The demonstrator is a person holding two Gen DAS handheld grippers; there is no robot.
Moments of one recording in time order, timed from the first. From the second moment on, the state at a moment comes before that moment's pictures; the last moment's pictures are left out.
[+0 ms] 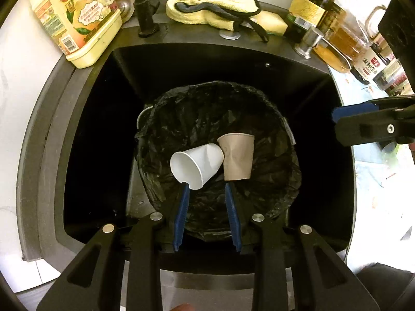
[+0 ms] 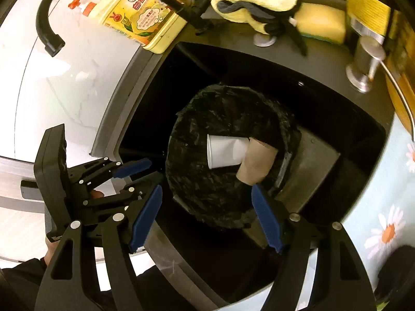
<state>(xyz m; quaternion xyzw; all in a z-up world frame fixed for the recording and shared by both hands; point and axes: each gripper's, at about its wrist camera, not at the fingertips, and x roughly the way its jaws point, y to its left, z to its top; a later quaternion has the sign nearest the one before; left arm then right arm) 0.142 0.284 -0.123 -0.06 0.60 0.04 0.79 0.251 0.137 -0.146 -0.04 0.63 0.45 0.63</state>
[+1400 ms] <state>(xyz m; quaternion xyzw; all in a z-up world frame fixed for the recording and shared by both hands) 0.167 0.025 -0.078 0.00 0.59 -0.07 0.80 0.280 -0.209 -0.108 0.01 0.58 0.31 0.75</state>
